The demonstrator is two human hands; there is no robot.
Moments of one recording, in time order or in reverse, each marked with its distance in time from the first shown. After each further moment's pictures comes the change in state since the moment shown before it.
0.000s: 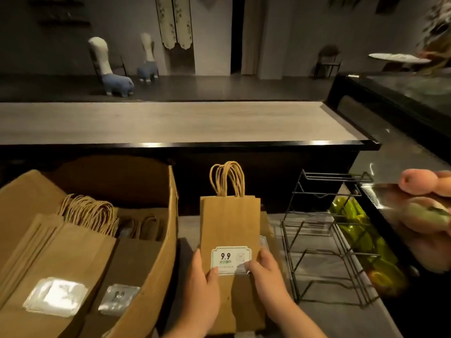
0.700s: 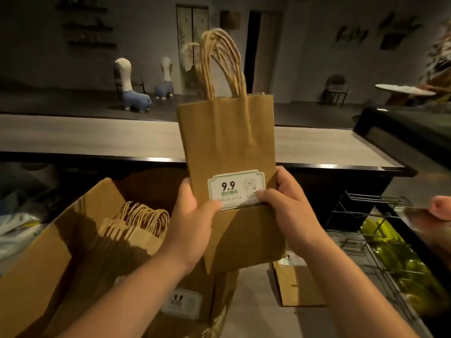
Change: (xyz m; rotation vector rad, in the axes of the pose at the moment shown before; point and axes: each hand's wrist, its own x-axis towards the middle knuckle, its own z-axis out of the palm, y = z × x) left_hand 0.004 0.084 -0.194 -0.500 -0.073 0.498; right_hand -0.065 -0.197 0.108 -0.086 -0.148 -0.511
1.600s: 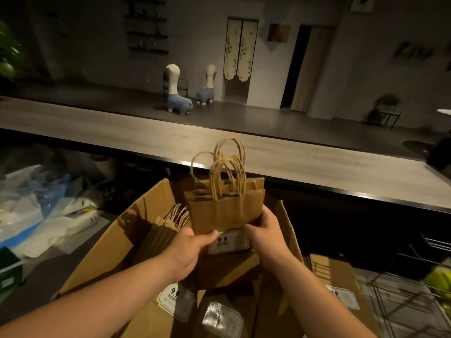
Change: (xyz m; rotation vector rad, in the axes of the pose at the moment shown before) left_hand 0.044 -0.090 -0.128 -0.145 0.046 -0.386; right_hand 0.060 0.080 0.124 0.109 -0.149 0.060
